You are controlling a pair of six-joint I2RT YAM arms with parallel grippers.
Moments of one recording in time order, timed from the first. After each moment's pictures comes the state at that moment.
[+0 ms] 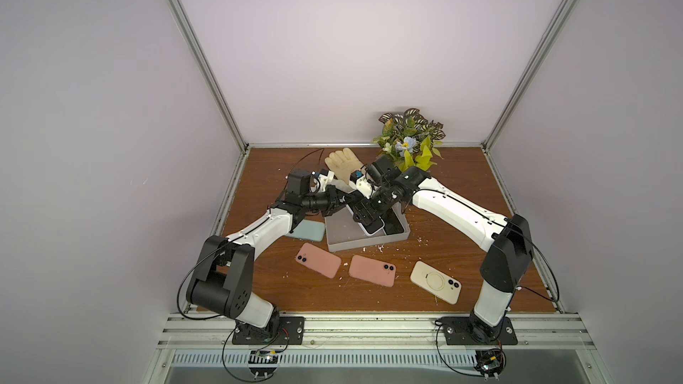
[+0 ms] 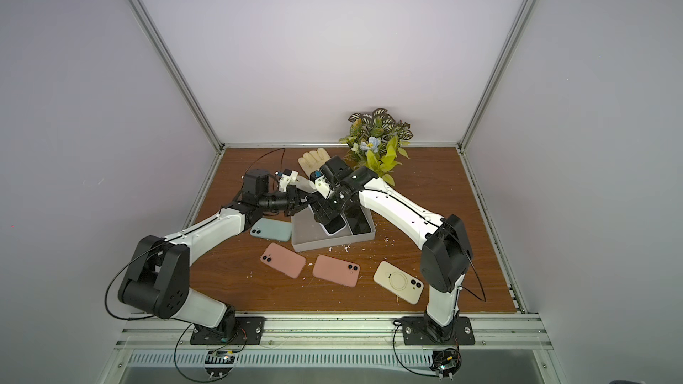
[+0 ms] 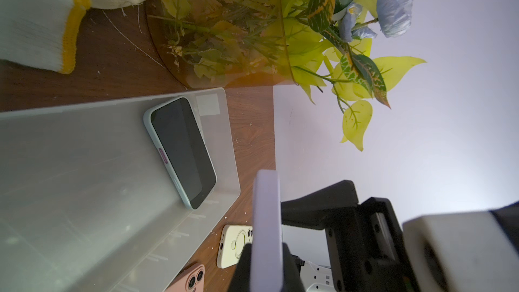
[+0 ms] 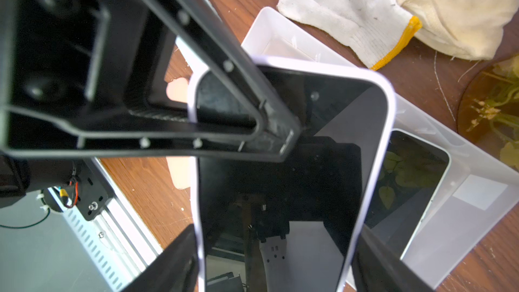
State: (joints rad) left arm -0.29 1.50 0.87 0.13 0.92 -0.96; right arm 0.78 1.81 1.68 -0.95 -0.16 0.07
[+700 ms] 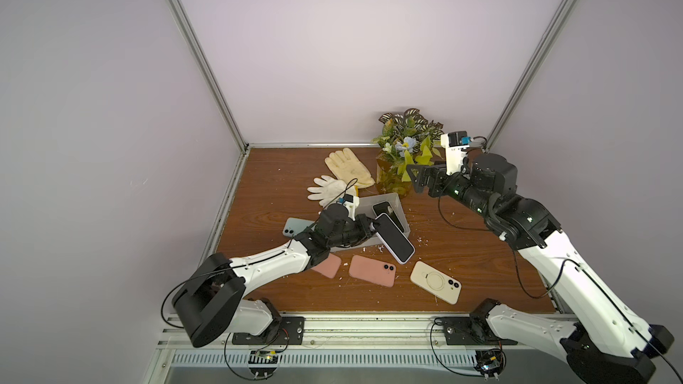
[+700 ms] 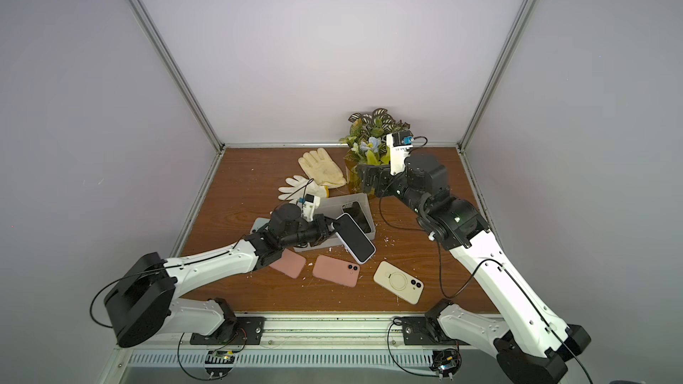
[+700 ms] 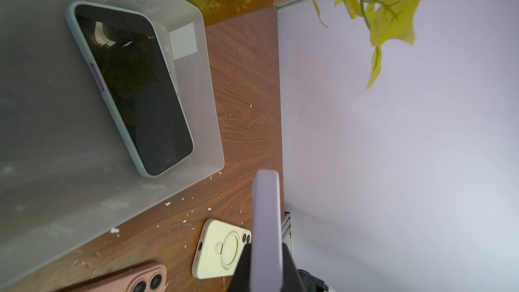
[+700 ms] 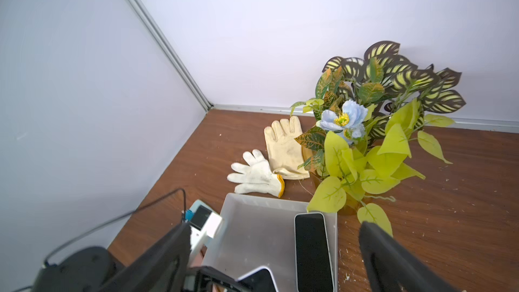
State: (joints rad) left arm -0.80 1.40 0.68 0.37 0.29 -1.22; right arm 0.61 1.08 1.37 -0.57 0.11 0.37
